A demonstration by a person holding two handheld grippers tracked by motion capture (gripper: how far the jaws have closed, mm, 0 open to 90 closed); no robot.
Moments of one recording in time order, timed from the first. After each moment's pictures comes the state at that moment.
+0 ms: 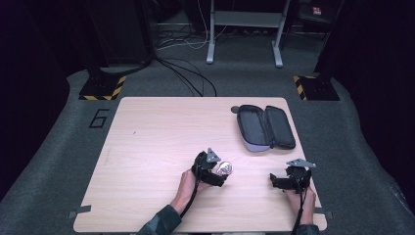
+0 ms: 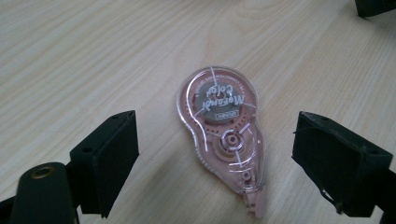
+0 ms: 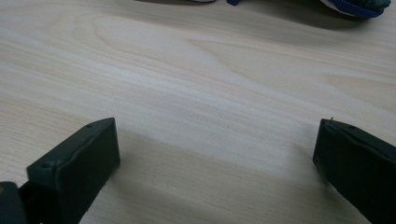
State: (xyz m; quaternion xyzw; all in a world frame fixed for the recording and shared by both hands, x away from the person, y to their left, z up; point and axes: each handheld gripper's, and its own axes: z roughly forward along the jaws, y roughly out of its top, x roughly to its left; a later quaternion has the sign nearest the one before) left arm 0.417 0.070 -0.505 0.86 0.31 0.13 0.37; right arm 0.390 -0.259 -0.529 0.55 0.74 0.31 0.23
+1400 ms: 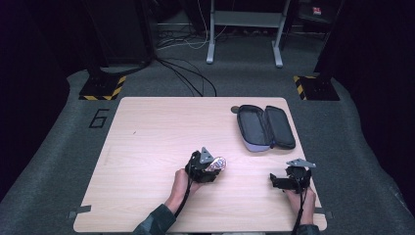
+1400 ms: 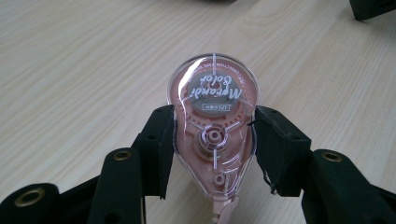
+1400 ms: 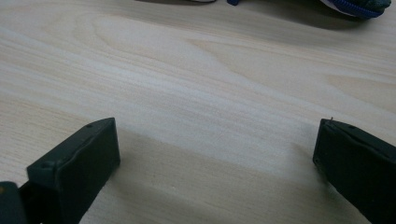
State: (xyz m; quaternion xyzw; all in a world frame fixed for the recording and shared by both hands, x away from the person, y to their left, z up) left arm 0.408 0.103 -0.489 0.86 0.30 0.16 0.38; right arm 0.390 -0.259 -0.529 0.55 0.74 0.31 0.23
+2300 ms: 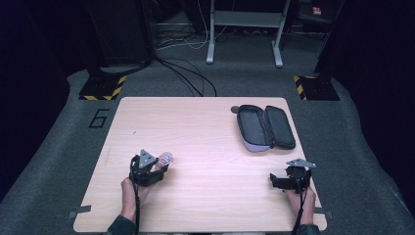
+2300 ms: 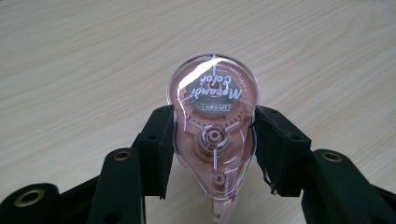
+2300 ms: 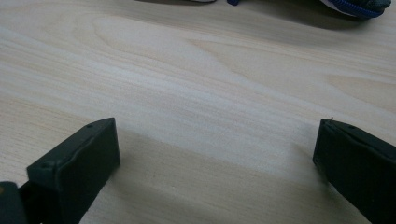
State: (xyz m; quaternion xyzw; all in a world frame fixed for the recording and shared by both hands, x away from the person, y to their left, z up) left arm 0.379 0.263 -0.486 0.77 0.45 0.24 0.38; right arm 0.390 -0.259 -0.529 0.55 0.74 0.31 0.23
